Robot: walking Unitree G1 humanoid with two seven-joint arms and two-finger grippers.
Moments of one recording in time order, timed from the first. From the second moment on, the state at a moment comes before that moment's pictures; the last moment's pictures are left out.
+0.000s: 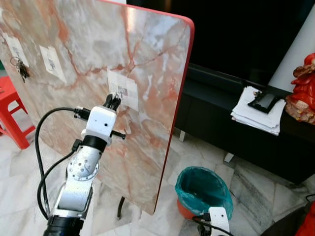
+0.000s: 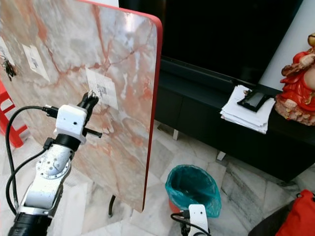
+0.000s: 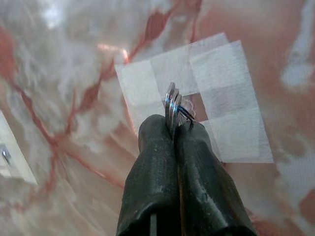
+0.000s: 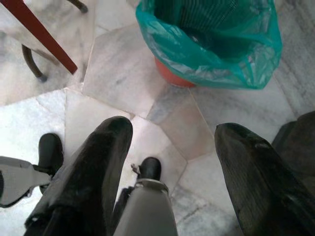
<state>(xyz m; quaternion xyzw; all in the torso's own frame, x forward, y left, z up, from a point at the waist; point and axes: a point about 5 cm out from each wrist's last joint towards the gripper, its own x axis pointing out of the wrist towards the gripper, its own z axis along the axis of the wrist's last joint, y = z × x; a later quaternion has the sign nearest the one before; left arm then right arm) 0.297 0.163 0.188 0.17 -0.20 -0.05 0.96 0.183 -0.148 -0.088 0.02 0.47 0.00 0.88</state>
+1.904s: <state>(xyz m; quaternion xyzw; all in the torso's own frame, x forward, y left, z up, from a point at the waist) 0.304 0.170 0.172 0.00 -0.14 -0.07 0.99 0.190 -0.144 -0.084 0.00 0.46 0.01 0.89</state>
